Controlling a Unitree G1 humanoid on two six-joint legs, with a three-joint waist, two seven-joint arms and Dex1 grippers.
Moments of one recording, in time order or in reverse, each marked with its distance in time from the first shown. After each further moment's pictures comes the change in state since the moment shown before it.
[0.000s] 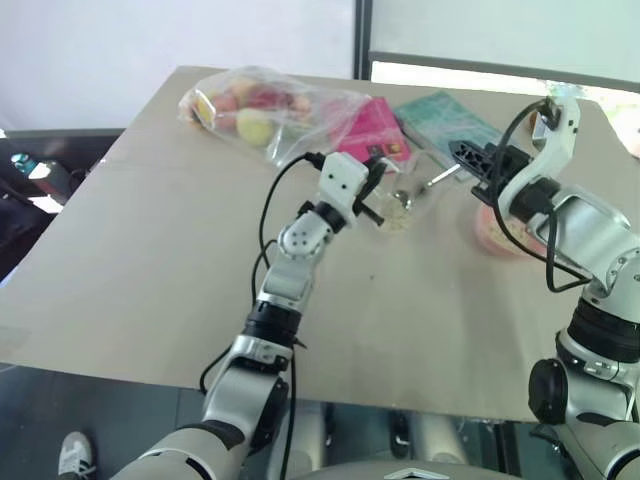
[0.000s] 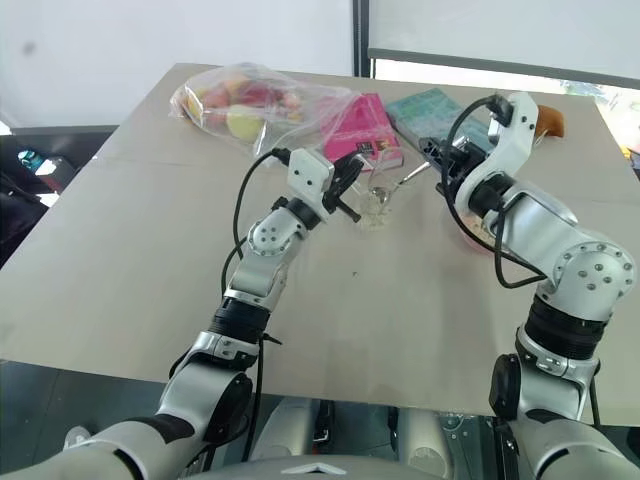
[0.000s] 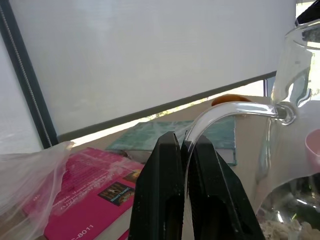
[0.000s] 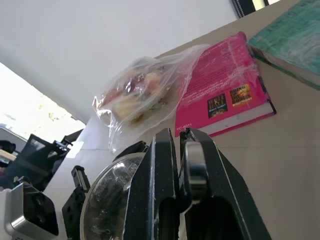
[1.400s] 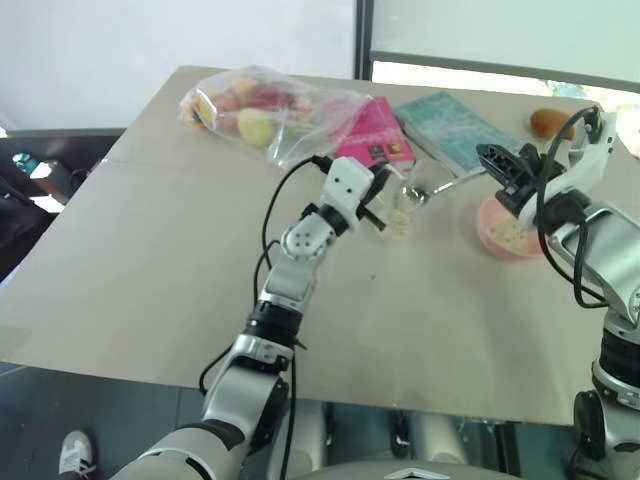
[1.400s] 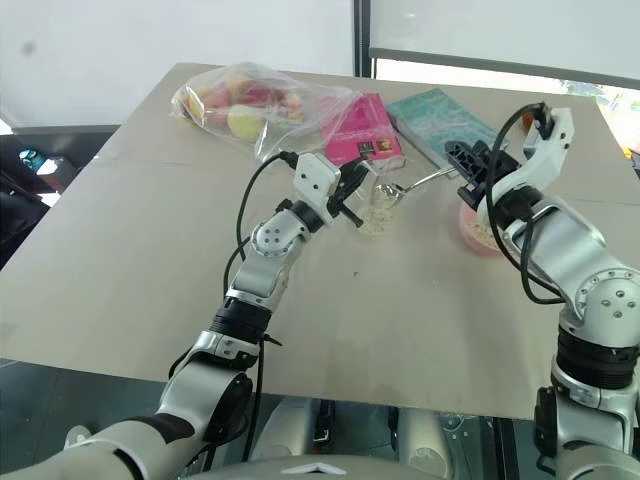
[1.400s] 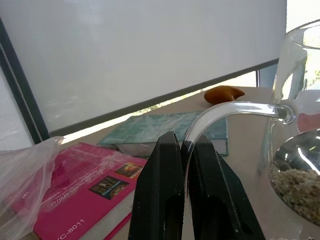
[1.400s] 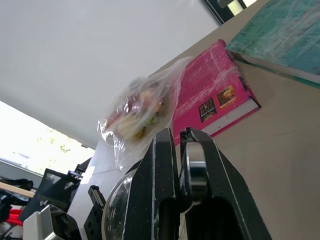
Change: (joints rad) left arm 0.000 0.001 -0.014 0.021 0.016 0.003 -0.022; right arm 0.166 -0.185 0.103 -0.066 0.271 -0.361 -0.122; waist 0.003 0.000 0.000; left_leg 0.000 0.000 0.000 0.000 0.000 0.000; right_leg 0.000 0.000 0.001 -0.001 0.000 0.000
